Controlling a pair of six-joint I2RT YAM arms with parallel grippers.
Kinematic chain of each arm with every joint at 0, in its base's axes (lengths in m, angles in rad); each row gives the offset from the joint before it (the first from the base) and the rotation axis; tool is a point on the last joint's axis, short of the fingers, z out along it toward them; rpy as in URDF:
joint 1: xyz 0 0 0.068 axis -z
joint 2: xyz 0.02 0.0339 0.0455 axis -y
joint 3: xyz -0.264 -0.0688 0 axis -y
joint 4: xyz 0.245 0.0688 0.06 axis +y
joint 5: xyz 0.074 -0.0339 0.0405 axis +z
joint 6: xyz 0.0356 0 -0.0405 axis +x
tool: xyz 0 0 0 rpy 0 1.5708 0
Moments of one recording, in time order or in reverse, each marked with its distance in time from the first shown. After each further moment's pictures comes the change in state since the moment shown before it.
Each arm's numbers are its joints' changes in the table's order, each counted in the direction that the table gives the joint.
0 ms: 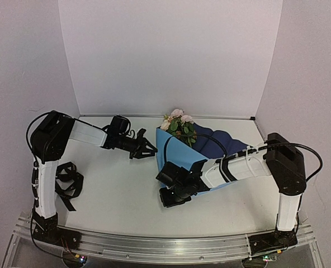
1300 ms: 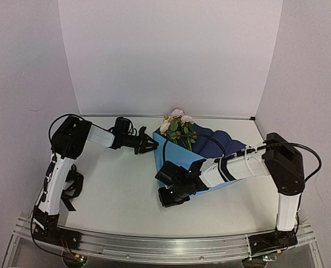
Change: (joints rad) left arm -0.068 -0.329 0.294 -0.197 -0.071 -0.142; right arm 0.002 -0.015 0.019 -0.001 0.029 0.004
